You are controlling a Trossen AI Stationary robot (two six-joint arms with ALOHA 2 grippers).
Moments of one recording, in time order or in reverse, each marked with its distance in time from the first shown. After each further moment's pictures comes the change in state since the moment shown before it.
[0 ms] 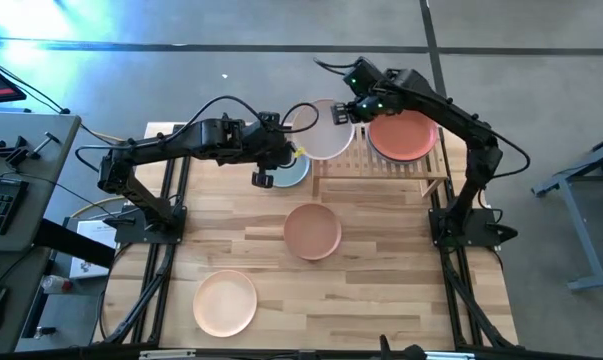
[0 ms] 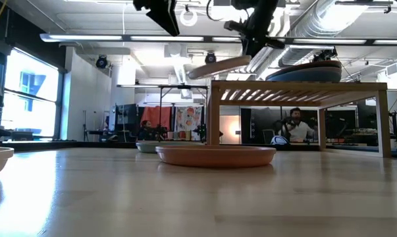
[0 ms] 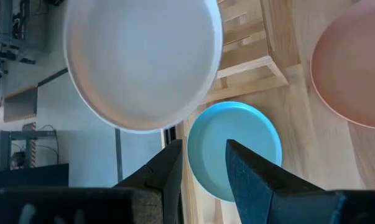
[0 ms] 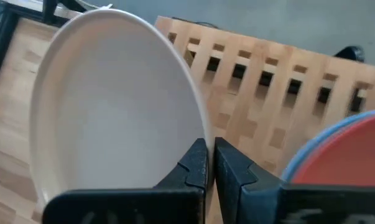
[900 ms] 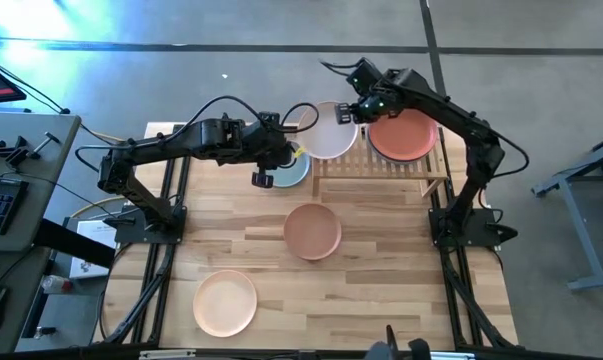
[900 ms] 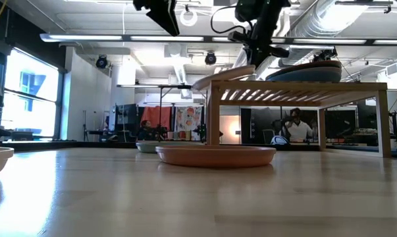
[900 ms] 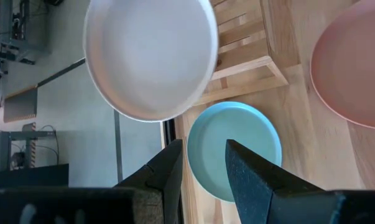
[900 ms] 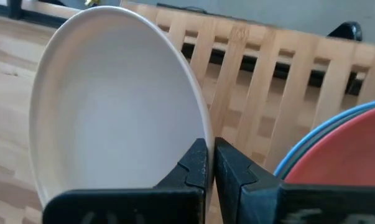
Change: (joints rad) left arm 0.000 0.000 0.000 0.000 0.001 0.001; right arm -0.061 -0.005 -0.091 0.031 -0.041 0.009
